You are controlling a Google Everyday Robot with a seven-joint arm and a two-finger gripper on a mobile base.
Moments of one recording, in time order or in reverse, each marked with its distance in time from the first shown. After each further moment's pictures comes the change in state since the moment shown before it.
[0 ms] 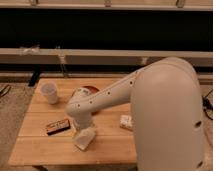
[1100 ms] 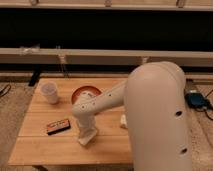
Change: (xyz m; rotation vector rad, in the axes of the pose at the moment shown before) arm -0.011 -0.014 0.030 -0.018 0.002 0.064
